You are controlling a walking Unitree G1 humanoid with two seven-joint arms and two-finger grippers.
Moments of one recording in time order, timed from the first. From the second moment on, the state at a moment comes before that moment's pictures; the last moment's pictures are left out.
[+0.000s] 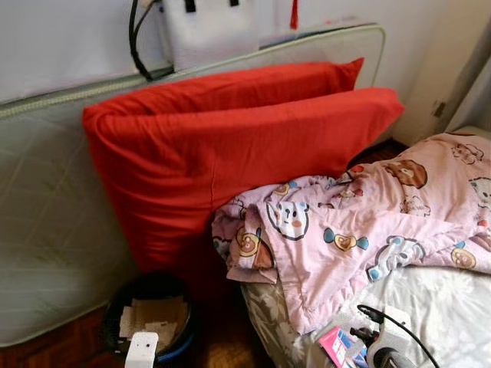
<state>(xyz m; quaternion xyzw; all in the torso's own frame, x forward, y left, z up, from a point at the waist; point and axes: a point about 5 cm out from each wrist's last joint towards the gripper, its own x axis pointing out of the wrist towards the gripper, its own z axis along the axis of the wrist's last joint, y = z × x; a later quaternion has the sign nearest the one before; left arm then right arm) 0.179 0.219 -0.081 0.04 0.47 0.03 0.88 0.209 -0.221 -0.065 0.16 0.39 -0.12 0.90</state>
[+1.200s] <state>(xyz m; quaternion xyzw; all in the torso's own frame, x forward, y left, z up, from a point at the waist) 0.180 0.220 -0.080 0.04 0.47 0.03 0.88 0.203 -0.226 -0.067 0.16 0.40 -0.13 0.89</state>
